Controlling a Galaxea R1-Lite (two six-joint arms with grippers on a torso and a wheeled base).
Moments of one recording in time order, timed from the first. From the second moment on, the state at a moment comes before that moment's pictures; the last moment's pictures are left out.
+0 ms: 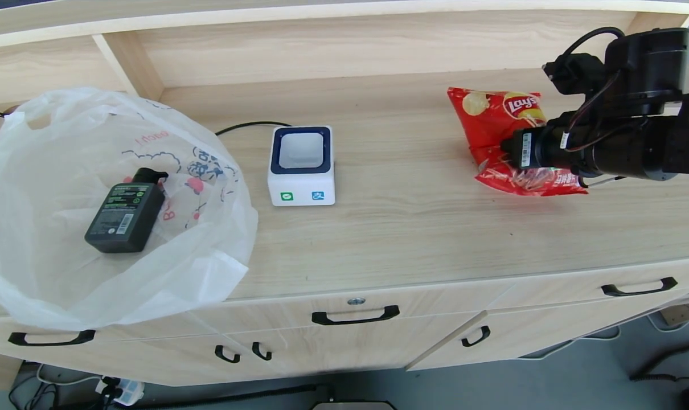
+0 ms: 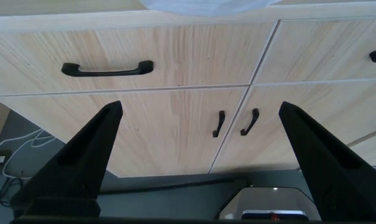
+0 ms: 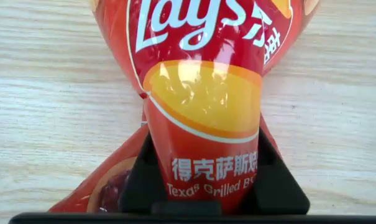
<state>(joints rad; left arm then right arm) 0.00 0.00 0.00 -0.02 0.00 0.06 0.28 1.77 -1.44 -0.01 -0.19 -0.03</state>
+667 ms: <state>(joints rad) 0.00 0.00 0.00 -0.02 0.00 0.06 0.35 1.69 -1.44 -0.03 -0.21 -0.03</state>
